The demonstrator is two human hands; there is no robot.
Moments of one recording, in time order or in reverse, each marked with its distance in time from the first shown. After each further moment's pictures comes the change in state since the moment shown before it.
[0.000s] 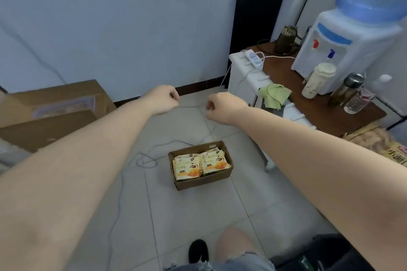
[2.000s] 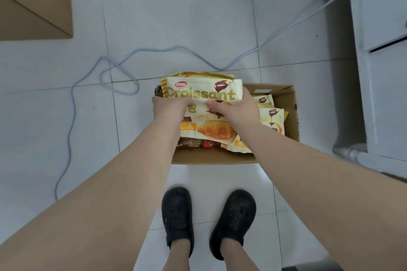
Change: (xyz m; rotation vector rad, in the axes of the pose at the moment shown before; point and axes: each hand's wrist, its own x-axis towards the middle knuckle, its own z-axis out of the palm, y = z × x) left_hand 0.331 -0.321 0.469 -1.022 0.045 -1.179; right_hand 0.359 0.190 0.541 0.804 -0.189 0.656
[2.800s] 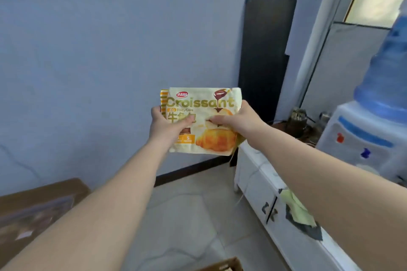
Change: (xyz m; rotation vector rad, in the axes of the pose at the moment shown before) left_hand -0.600 0.352 -0.133 -0.028 -0.233 1.185; right_hand -0.411 -0.452 -0.399 0.253 0.115 -0.720
